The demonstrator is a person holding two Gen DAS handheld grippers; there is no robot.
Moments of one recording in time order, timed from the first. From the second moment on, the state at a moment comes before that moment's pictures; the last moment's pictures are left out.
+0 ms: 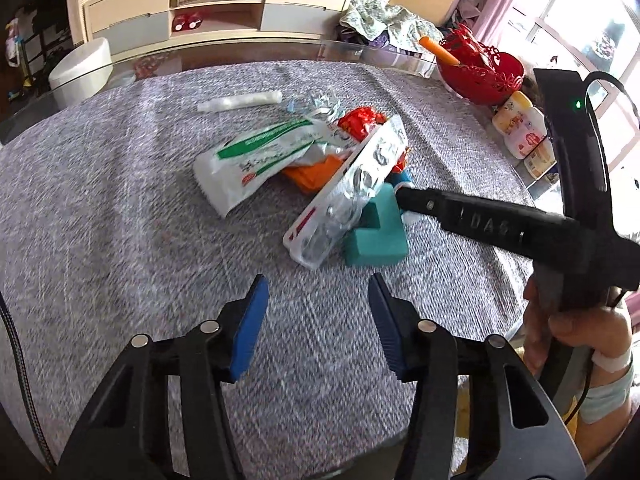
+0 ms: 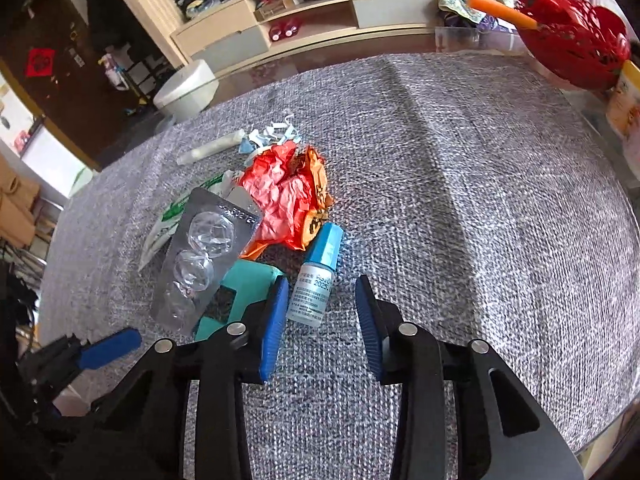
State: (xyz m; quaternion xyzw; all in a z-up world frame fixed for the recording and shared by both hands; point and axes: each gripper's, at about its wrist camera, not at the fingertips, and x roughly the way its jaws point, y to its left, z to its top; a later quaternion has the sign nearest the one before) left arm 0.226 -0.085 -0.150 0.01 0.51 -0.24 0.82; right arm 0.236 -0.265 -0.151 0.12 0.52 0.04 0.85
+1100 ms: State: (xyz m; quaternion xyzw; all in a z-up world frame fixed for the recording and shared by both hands) left arm 0.195 -0.085 -0.129 0.01 0.49 -0.25 0.84; right arm 0.173 -0.271 -0.128 0.11 0.50 0.05 0.86
